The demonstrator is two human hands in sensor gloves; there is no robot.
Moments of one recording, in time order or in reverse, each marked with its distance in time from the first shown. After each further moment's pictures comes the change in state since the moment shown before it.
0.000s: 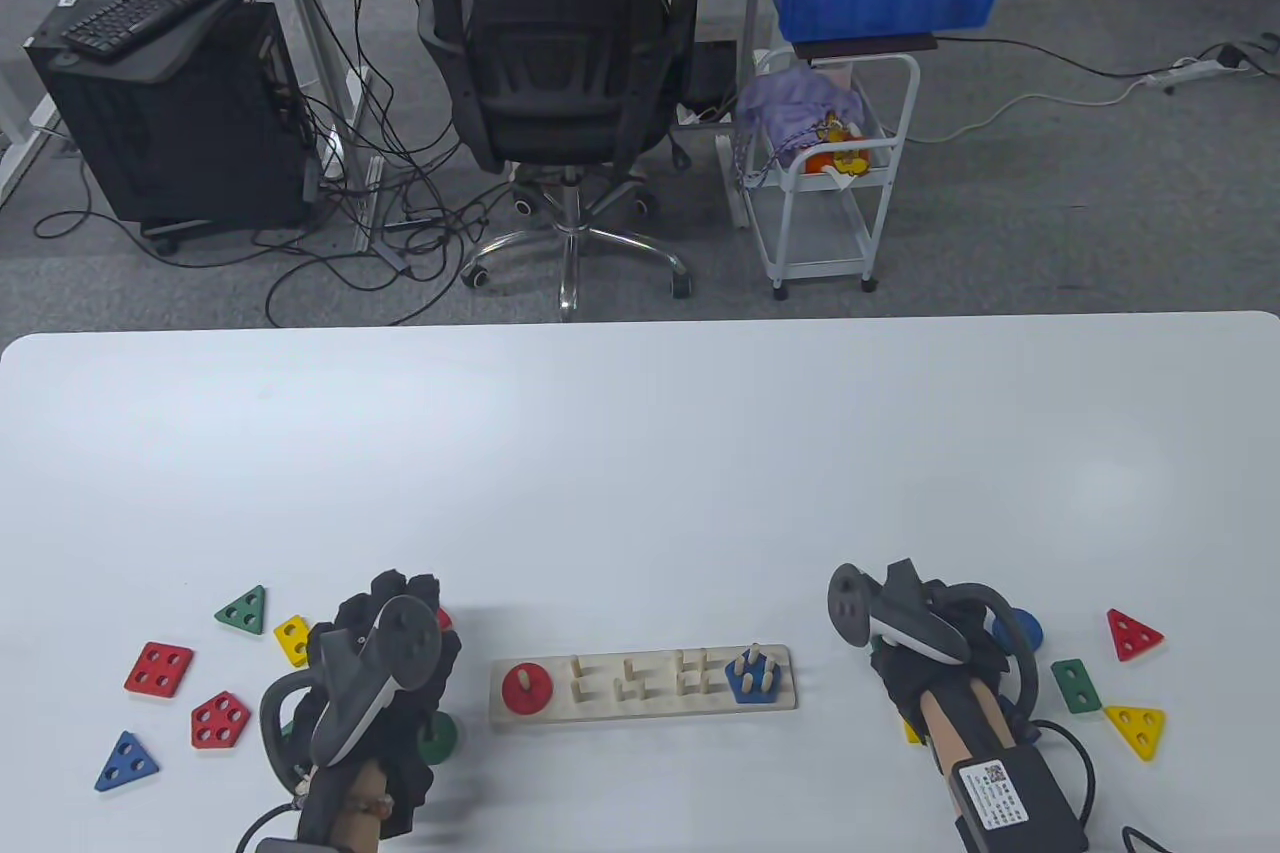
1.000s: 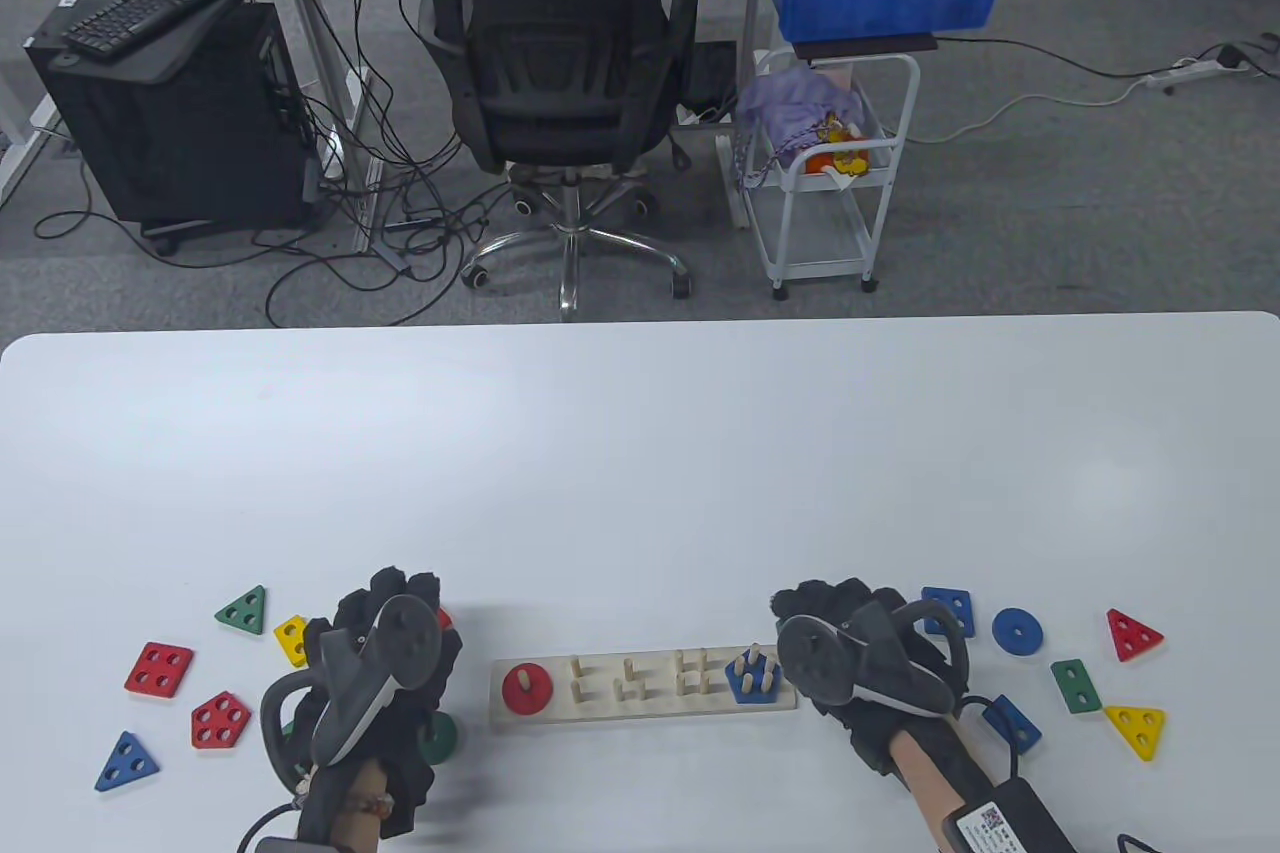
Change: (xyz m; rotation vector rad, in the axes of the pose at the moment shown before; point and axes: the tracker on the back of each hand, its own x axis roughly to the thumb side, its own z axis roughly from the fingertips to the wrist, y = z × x) left_hand 0.000 -0.002 -0.001 0.000 0.001 0.005; right_hand 0.056 -0.046 0.064 -0.446 -0.417 -0.166
